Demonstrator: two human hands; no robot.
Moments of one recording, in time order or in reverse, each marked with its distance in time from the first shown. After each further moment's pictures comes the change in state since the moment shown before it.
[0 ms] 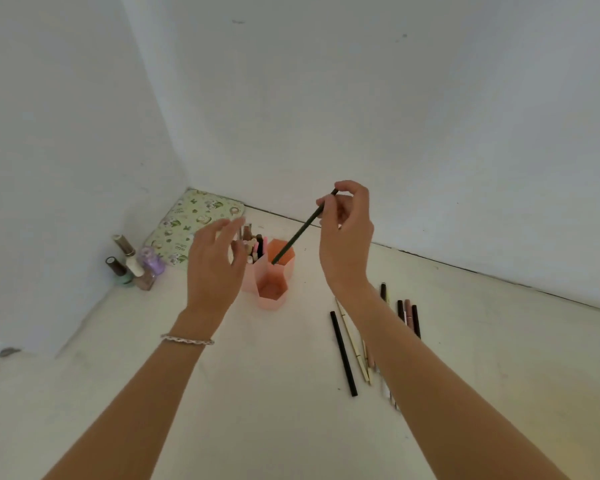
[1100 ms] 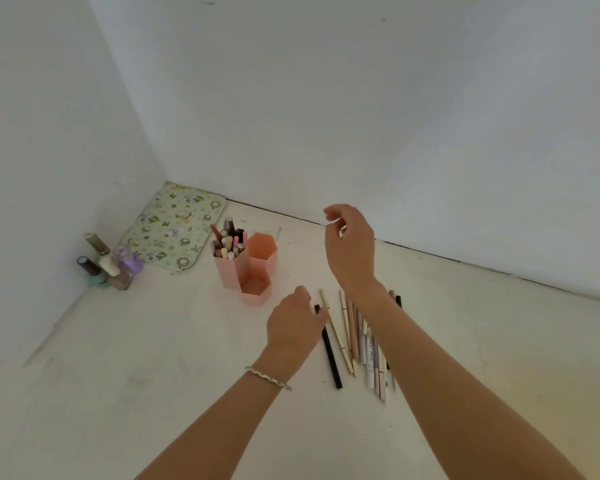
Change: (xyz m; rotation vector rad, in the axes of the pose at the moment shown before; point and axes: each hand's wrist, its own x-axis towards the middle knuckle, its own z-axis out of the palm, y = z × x) left_hand -0.081 0.099 0.077 0.060 -0.726 -0.384; right_hand 0.012 0.057 -0.038 -0.426 -0.116 -0.031
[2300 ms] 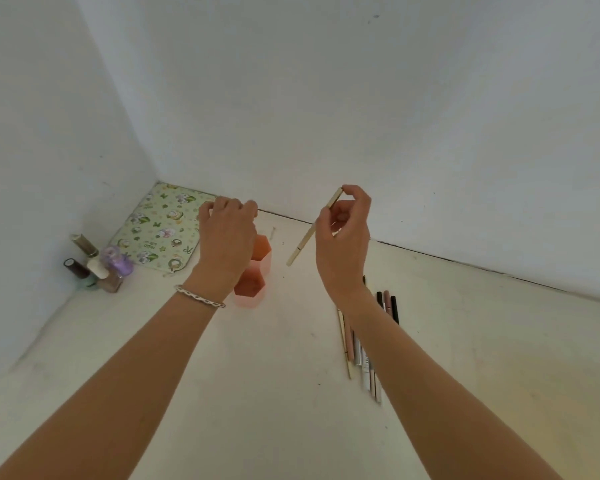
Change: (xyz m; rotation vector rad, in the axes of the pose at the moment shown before) left_hand 0.083 -0.018 -0.114 0.465 0.516 0.290; right_hand -0.008 -0.029 -0.001 0.296 0.171 0.046
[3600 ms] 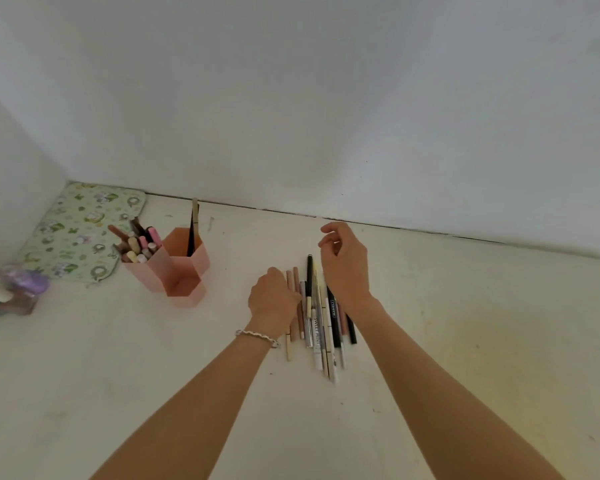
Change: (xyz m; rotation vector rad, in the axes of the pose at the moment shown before) left_hand -0.081 0.150 0.082 -0.420 -0.653 -0.320; right_hand -0.005 0.090 -0.102 -0.298 -0.098 0.249
